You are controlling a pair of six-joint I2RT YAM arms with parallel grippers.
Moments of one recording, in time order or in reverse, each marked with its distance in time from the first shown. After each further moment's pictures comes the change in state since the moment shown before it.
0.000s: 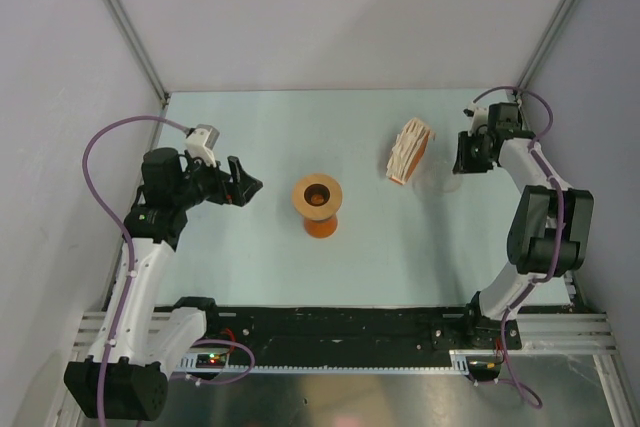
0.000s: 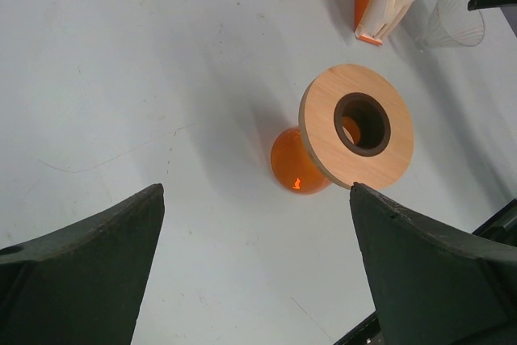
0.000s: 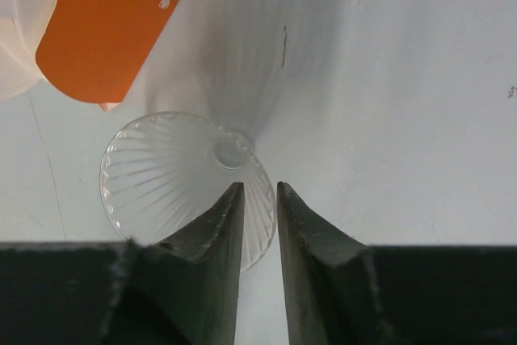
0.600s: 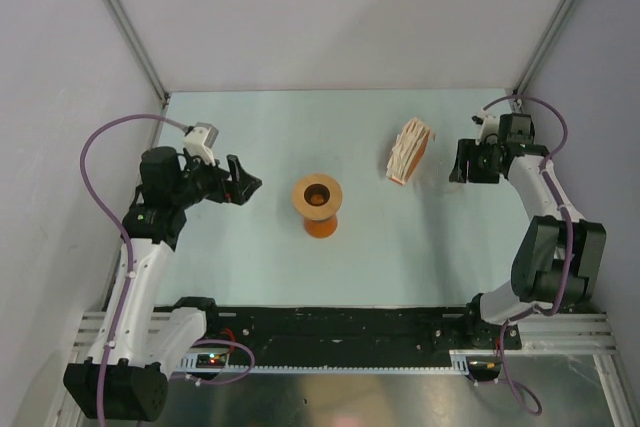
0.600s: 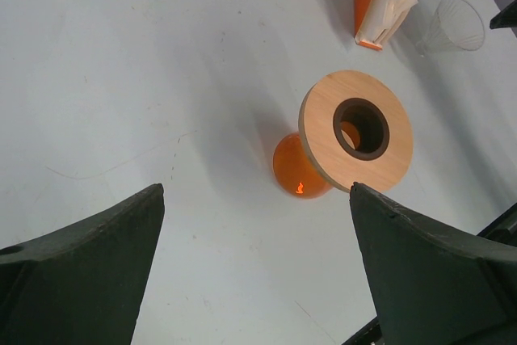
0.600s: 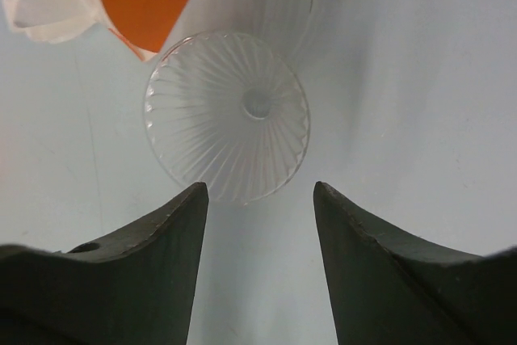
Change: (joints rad) left arm 0.000 -0.003 0.015 0.002 -0.003 0.009; right arm -0.034 -0.199 -0.116 -0.046 -0.073 0.021
